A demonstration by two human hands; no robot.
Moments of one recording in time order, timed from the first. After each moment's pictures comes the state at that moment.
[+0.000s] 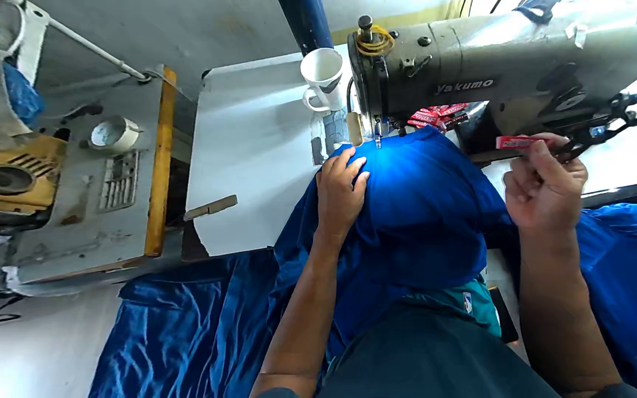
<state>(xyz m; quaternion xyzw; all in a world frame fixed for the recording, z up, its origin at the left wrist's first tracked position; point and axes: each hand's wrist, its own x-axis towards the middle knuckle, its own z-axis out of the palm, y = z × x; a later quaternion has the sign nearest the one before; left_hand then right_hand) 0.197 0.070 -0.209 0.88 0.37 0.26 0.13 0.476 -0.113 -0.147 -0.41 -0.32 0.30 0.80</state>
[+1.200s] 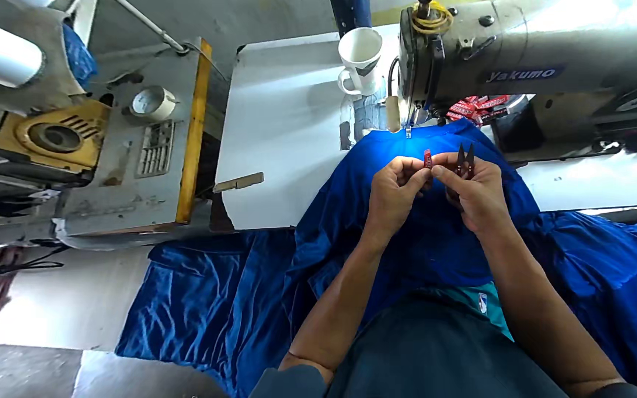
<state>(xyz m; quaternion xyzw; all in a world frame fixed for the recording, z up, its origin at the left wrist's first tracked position) 0.220 0.004 -0.168 0.63 0.32 0.37 0.60 0.380 -0.057 -0.167 -0.55 -0.36 0.42 0.62</state>
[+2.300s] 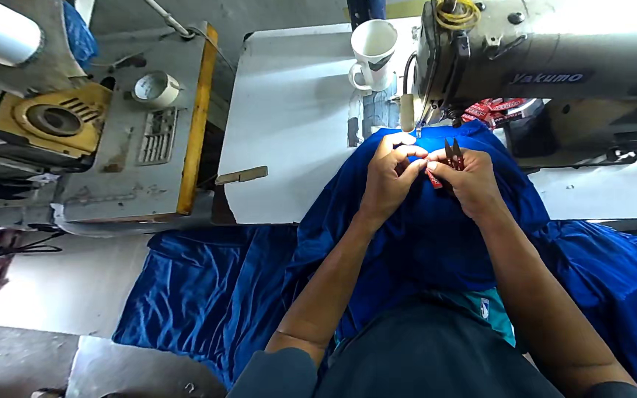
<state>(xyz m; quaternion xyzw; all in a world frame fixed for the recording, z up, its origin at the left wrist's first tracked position) 0.219 0.061 -0.197 0.75 0.29 0.41 0.42 0.383 -0.020 -0.178 -0.58 -0.44 0.40 0.56</state>
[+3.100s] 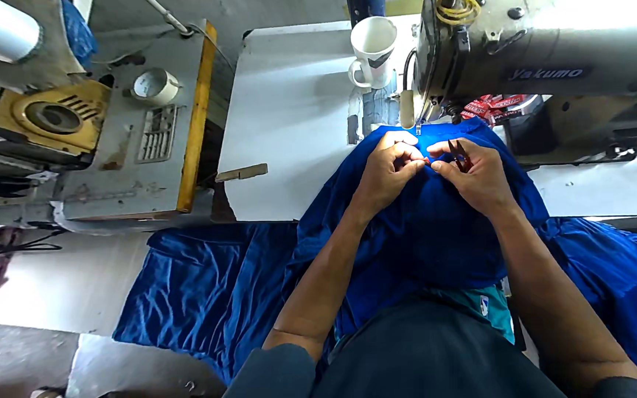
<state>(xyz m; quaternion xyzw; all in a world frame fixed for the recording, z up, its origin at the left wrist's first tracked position) 0.211 0.075 -0.193 0.76 0.27 0.35 0.47 0.403 -0.025 -0.176 -0.58 -0.59 0.28 0.49</state>
